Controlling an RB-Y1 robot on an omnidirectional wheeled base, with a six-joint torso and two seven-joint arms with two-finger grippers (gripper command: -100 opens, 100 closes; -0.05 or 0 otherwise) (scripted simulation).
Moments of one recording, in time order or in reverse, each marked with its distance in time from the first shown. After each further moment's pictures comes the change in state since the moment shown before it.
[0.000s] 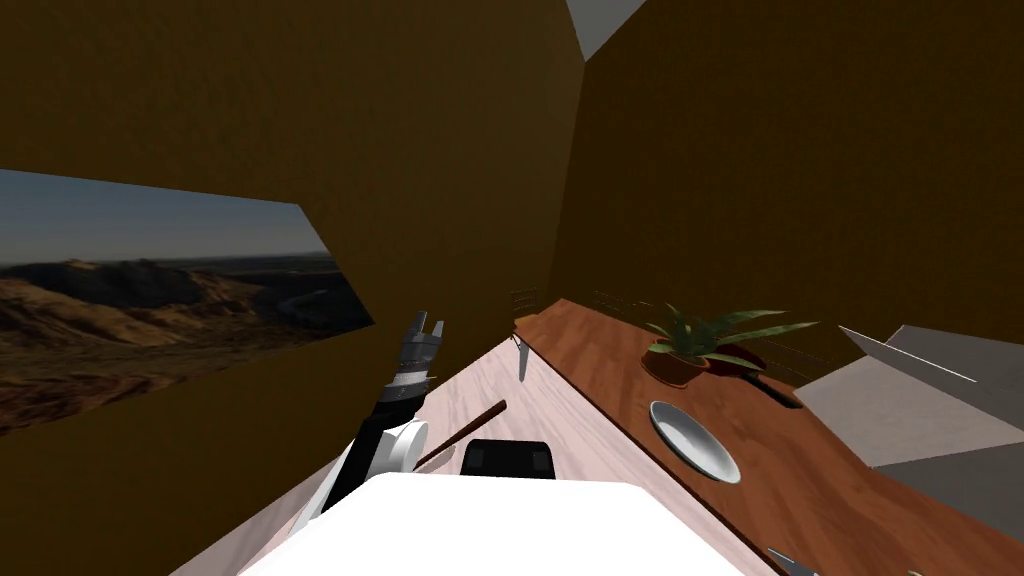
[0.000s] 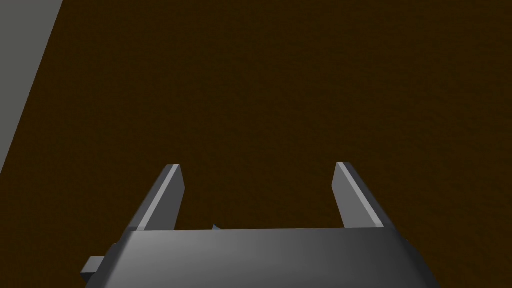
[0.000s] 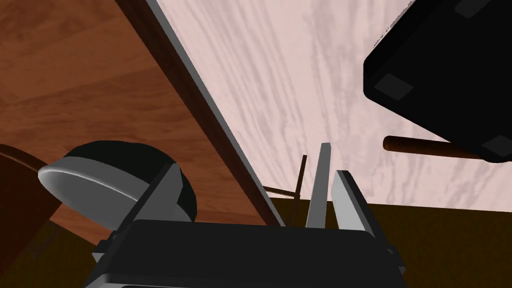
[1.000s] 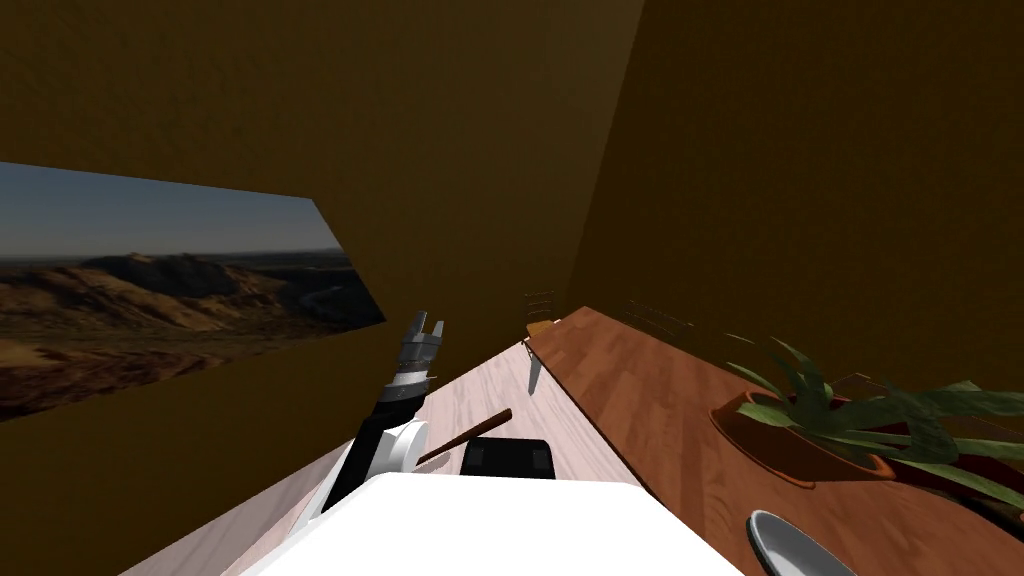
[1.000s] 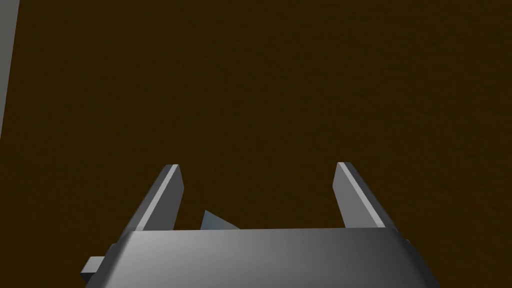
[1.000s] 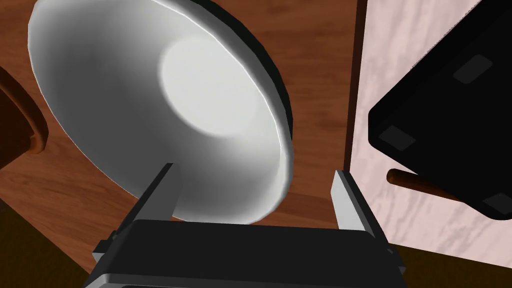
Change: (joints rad) left arm -0.001 0.000 0.000 0.000 0.000 0.000 0.000; right arm -0.015 -0.031 0.063 0.092 0.029 0.028 0.000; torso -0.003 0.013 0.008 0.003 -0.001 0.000
